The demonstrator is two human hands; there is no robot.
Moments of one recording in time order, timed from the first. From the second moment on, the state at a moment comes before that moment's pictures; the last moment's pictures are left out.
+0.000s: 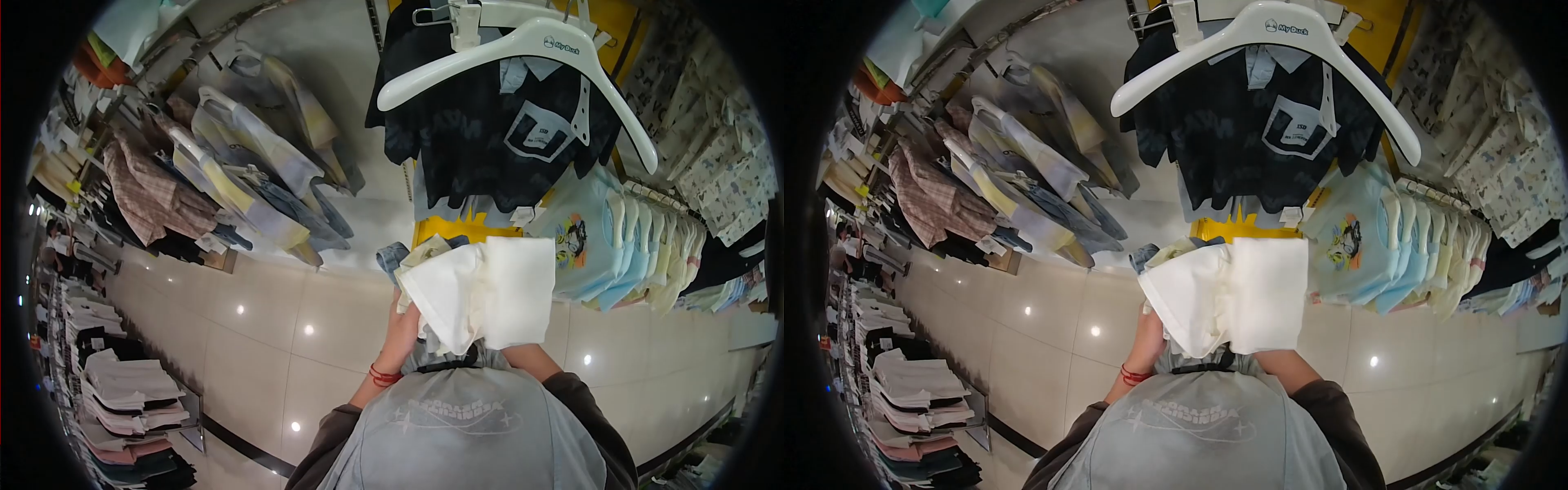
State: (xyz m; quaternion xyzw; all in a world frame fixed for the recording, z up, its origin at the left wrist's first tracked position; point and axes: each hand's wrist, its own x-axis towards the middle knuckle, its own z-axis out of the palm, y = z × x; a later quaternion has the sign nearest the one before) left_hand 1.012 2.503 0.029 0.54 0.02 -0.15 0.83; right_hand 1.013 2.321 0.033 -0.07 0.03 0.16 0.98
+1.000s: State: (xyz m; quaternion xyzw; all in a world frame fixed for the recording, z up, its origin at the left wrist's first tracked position) left_hand 1.047 2.541 0.047 0.37 0.12 -0.09 0.92; right_hand 0.998 2.262 0.009 -0.75 0.02 -0.05 0.66
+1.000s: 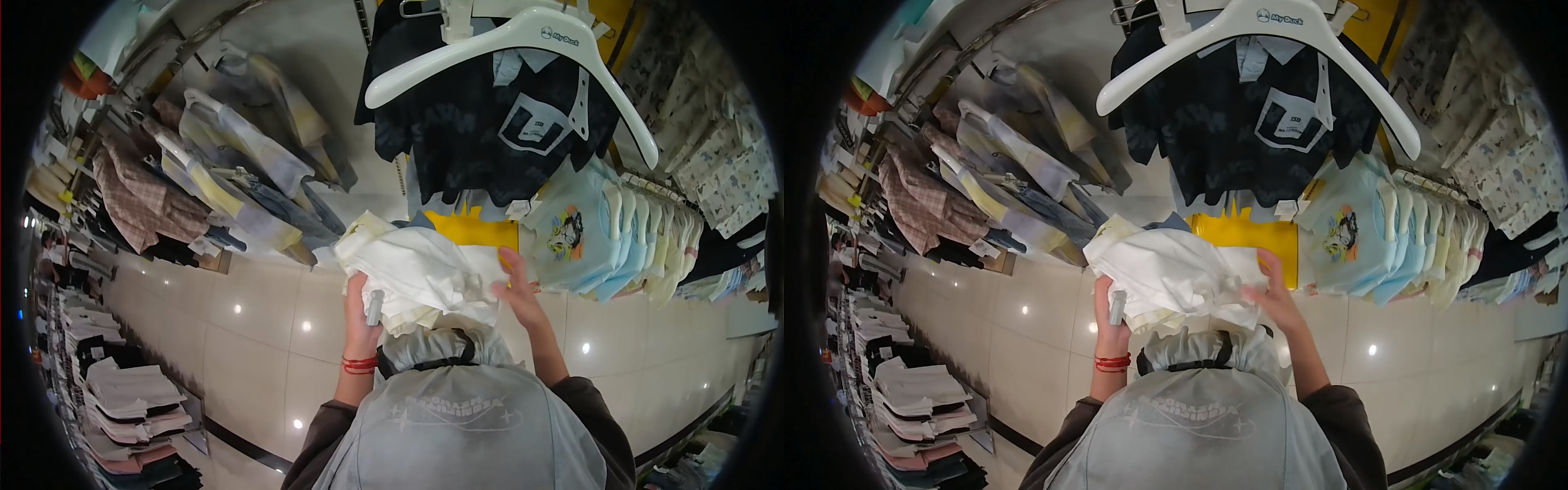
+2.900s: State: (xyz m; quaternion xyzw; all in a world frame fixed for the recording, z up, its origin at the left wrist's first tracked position) left_hand 1.038 2.567 0.035 0.60 0.00 0.03 0.80; right_hand 0.992 2.236 0.154 -0.41 -0.03 -0.03 0.91
